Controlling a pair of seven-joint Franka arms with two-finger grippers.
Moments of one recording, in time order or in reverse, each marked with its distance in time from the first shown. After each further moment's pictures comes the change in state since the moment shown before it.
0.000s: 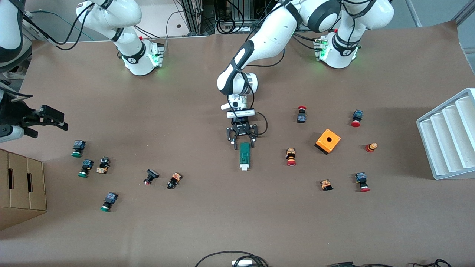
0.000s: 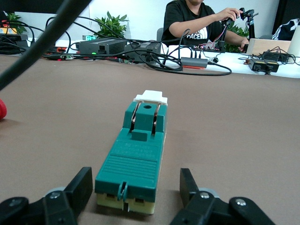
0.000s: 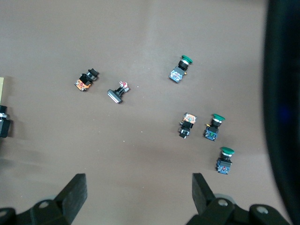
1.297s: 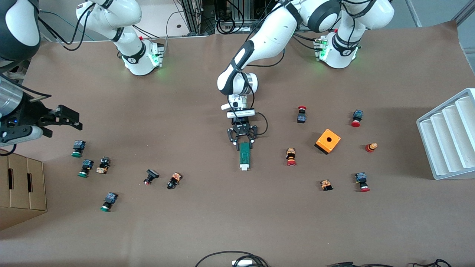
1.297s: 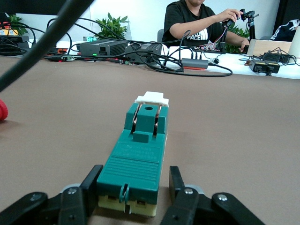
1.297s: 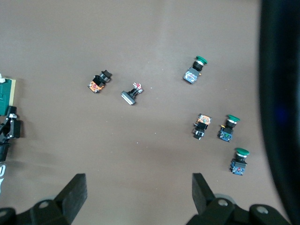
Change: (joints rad) left arm 0.000 0.000 0.000 0.000 0.000 -0.006 0.000; right arm 0.081 0.002 0.004 0.000 0.000 0.000 0.086
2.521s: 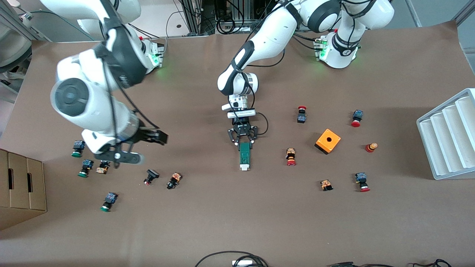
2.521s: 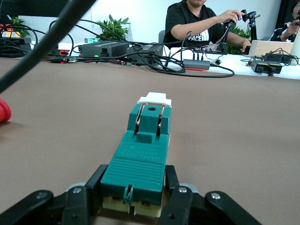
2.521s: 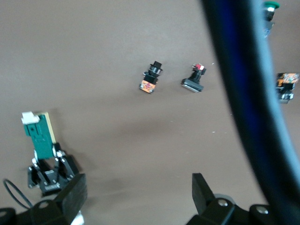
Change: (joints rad) left arm 0.000 0.001 0.000 -0.003 0.000 -0.009 0.000; right arm 0.357 0.310 0.006 0.185 0.011 0.025 0.751
